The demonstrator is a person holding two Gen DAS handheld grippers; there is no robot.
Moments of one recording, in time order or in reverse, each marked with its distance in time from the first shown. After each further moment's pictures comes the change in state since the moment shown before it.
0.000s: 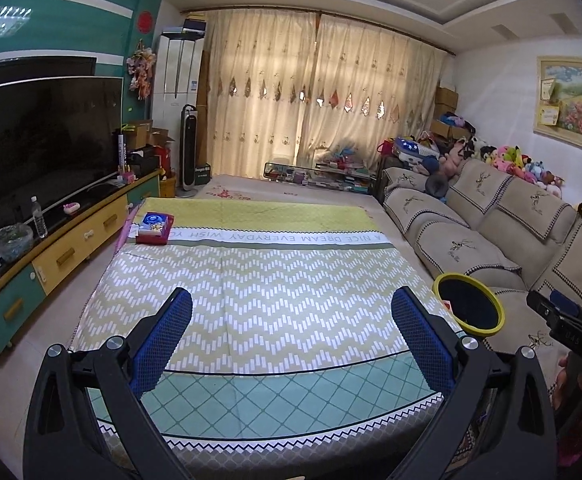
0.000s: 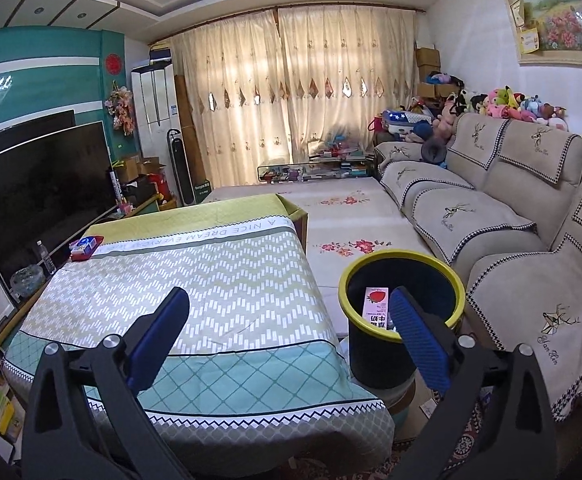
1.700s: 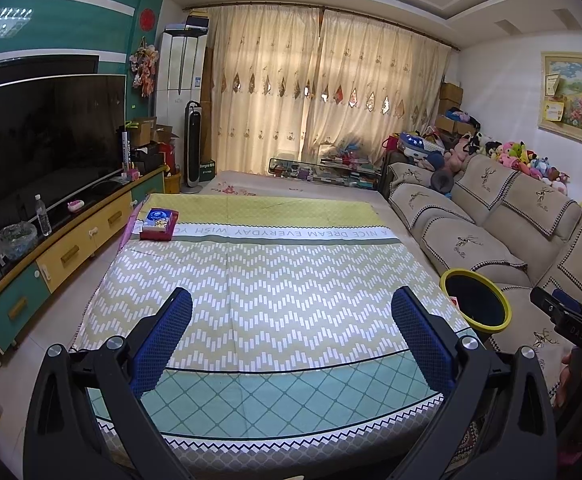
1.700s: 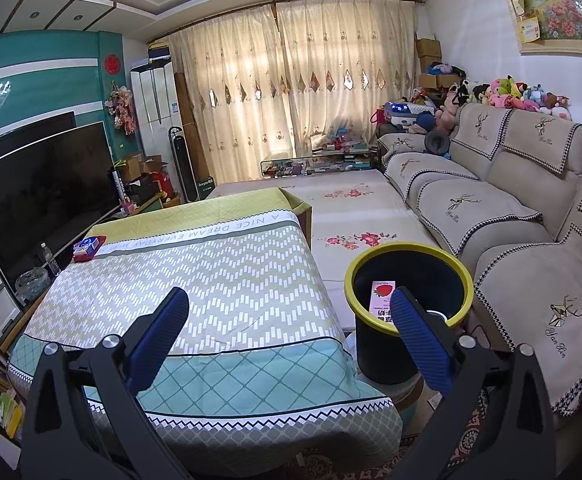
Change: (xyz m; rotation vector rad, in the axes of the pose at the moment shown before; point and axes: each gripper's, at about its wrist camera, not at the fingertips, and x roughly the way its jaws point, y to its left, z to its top) left arm 0.011 -0.001 0.000 0.008 0.015 0.017; right arm 0.012 0.002 -0.002 0.019 0.021 0.016
